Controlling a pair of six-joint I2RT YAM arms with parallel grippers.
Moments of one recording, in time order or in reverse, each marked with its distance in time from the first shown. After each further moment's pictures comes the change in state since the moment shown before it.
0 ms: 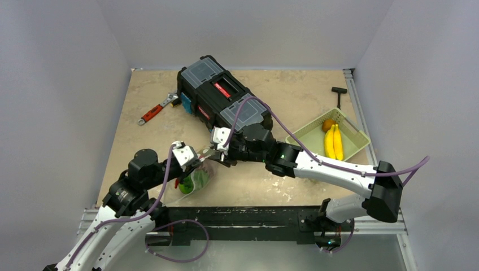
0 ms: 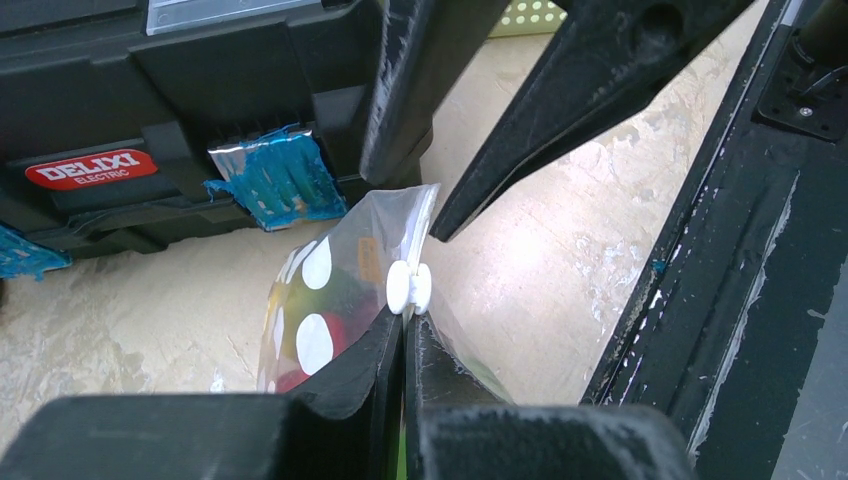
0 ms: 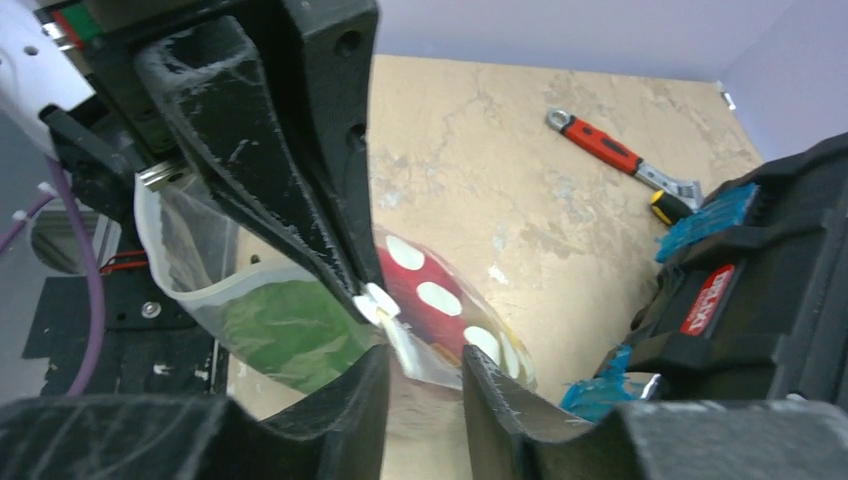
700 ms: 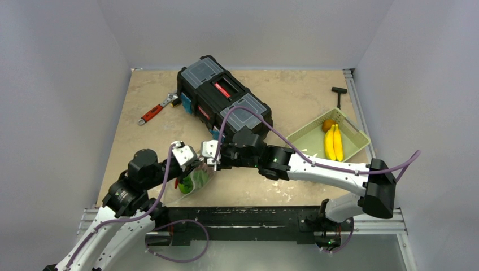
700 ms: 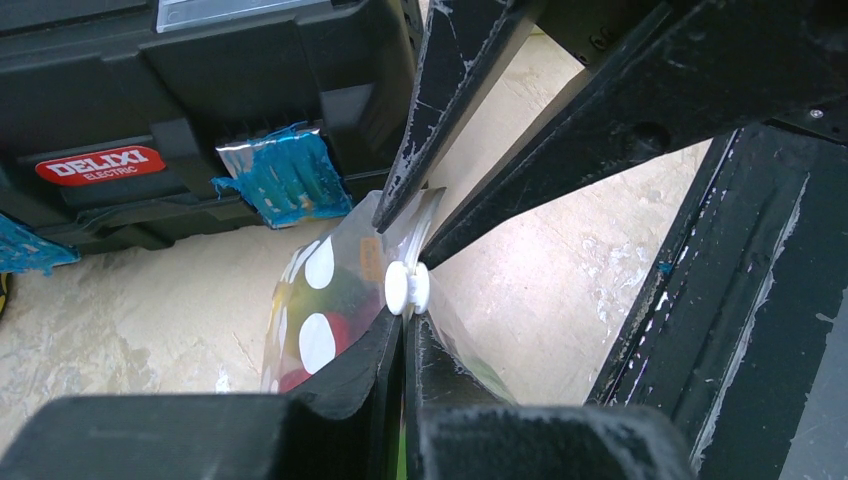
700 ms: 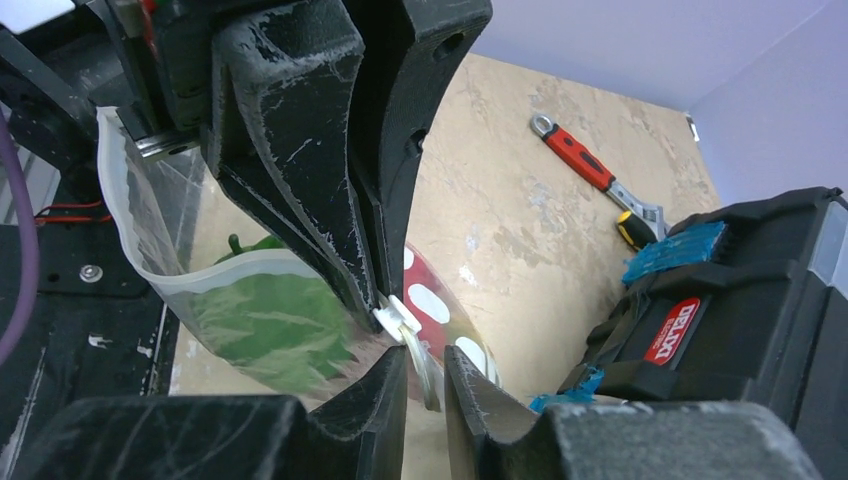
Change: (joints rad) left arm 0.000 -0.002 0.000 0.001 -0.014 0.000; right arm 0.064 0.051 0.044 -0.039 0.080 -0.169
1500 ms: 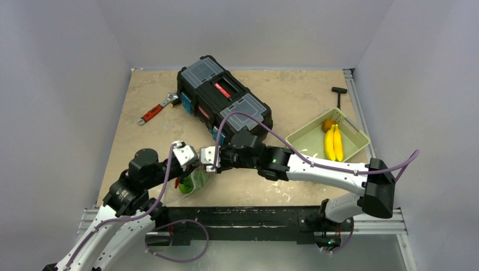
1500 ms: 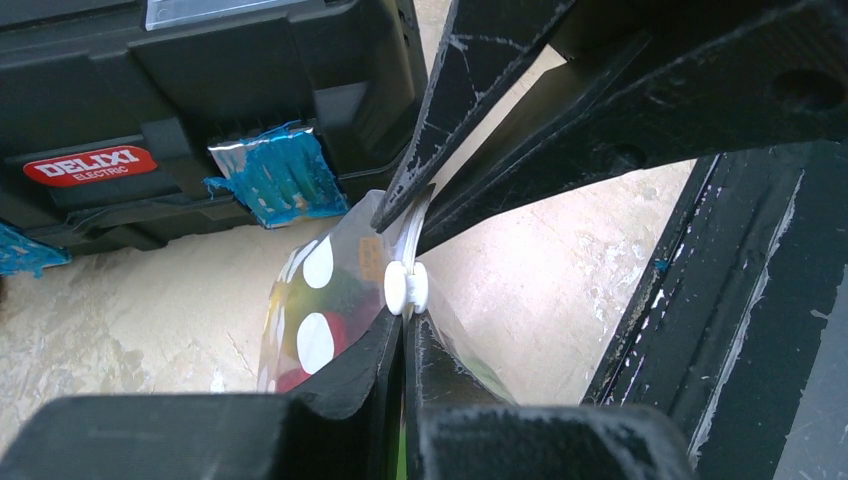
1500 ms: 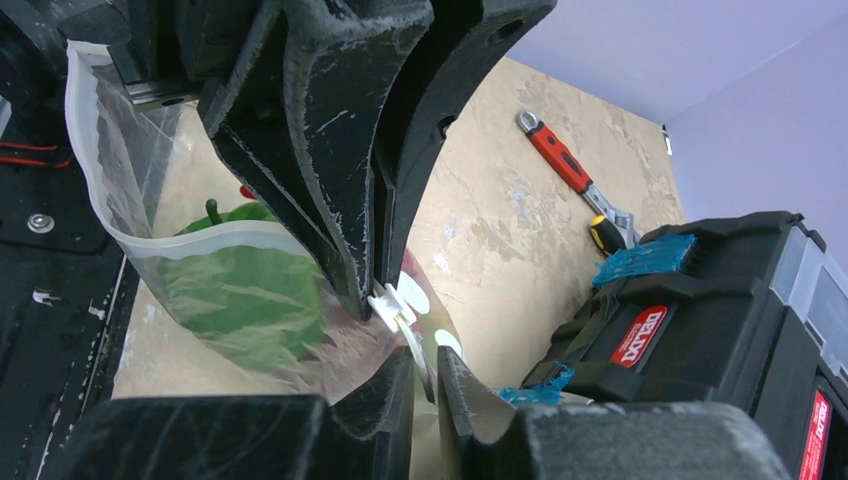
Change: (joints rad) left arm 0.000 0.011 0.000 0.001 0.010 0.000; right arm 0.009 0.003 -0.001 -0.026 0.024 -0.136
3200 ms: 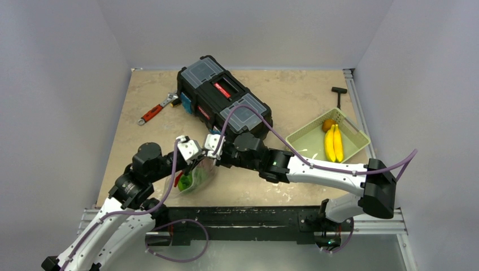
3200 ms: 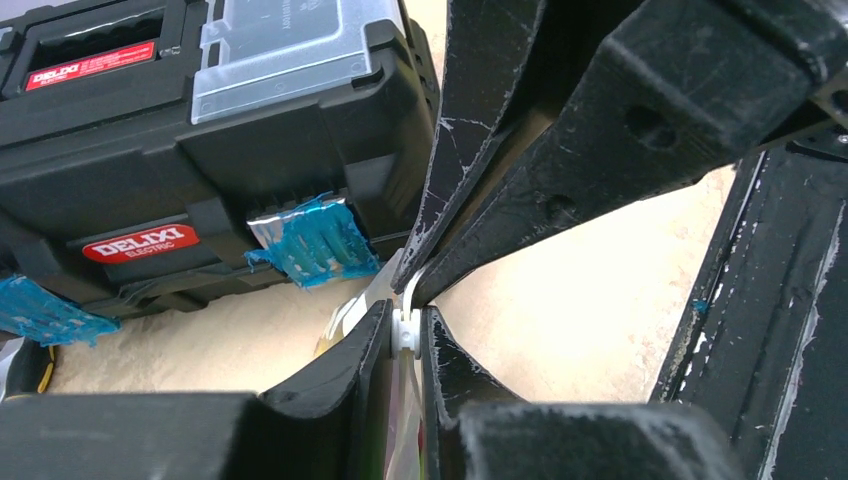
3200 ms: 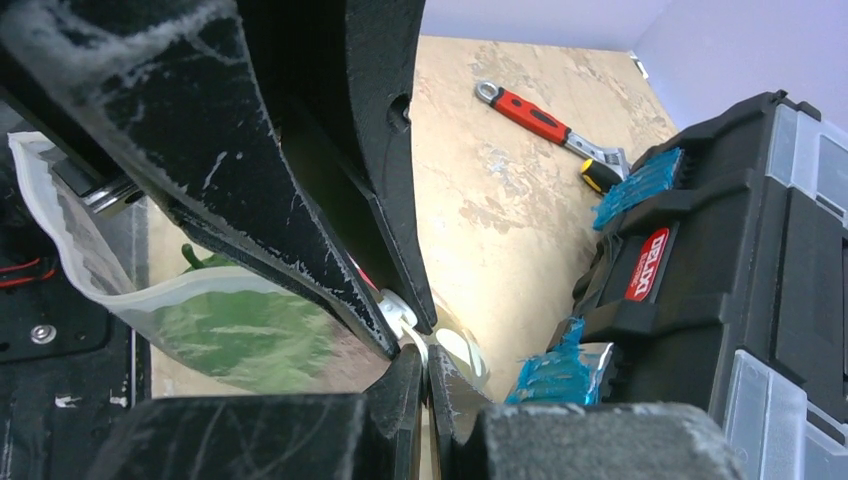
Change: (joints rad) left arm 0.000 0.092 0.003 0.164 0.005 0.056; right arm 0.003 -0.010 -0.065 0.133 0.137 0.275
